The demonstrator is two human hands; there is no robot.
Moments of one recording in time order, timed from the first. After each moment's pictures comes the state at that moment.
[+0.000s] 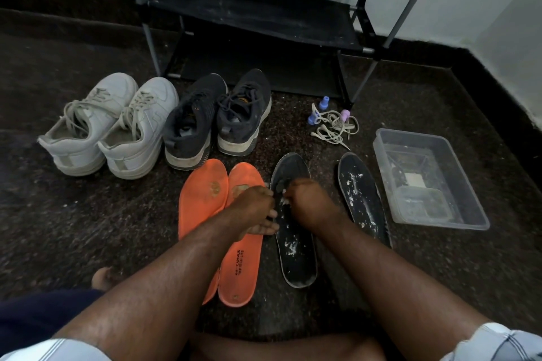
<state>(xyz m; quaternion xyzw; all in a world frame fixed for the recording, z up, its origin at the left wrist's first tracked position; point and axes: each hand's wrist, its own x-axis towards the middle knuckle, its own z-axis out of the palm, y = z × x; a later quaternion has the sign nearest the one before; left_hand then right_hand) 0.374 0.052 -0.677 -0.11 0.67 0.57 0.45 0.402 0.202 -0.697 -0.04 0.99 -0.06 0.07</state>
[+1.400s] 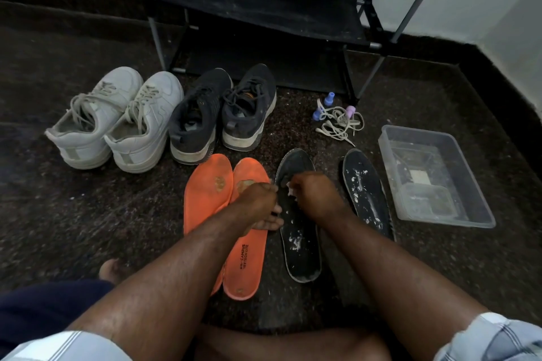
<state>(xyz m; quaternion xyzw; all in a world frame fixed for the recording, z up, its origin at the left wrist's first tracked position) 0.375 0.054 -0.678 -0.12 0.68 0.58 0.43 0.402 0.203 -0.694 0.02 0.99 -0.16 0.01</state>
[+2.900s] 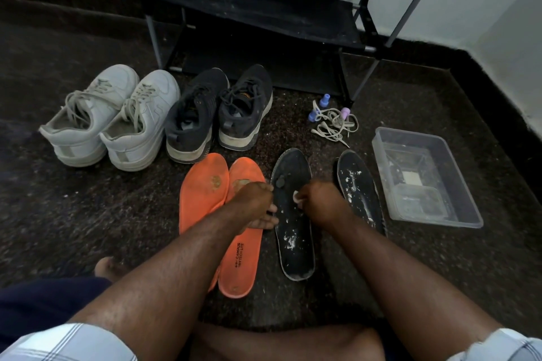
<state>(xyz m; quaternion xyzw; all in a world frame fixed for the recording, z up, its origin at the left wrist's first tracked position) 0.374 0.053 -0.683 -0.13 0.68 0.58 0.43 0.418 0.219 -0.692 0.06 0.99 -0.11 0.11</state>
